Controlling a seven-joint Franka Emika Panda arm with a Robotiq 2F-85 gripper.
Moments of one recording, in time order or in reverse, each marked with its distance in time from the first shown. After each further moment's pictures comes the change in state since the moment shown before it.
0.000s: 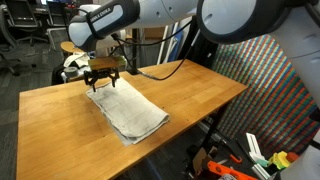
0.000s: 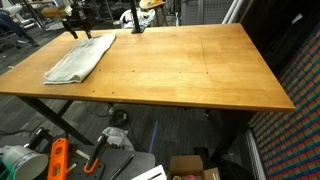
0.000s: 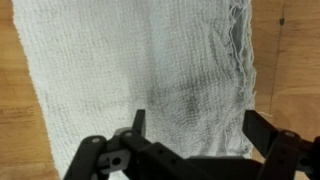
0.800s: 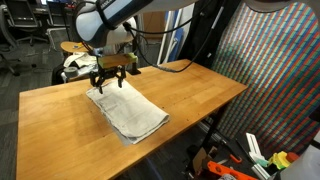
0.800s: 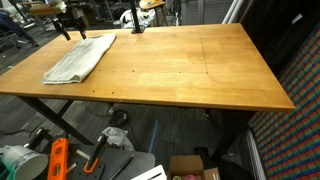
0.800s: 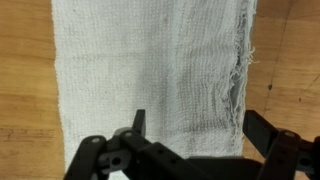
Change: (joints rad) arm -0.045 -0.223 0.052 -0.326 -0.011 0.070 -0.108
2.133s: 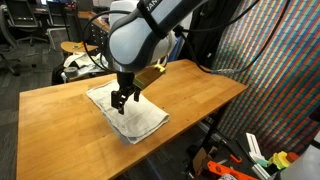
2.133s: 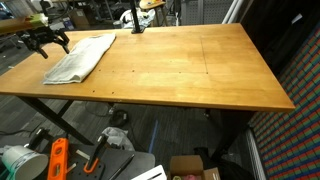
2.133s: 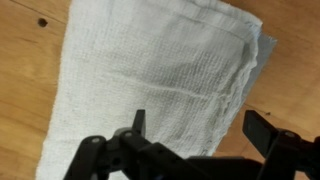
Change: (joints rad) arm -0.005 -0.457 0.052 -0.730 0.011 0.336 -0.259
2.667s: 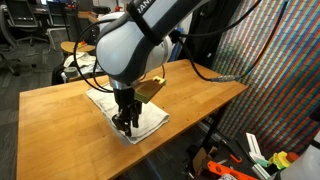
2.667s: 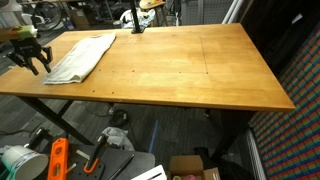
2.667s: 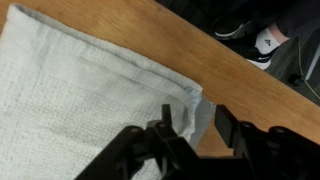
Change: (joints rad) arm 0.009 0.005 0.082 -0.040 0.104 -0.144 -0.098
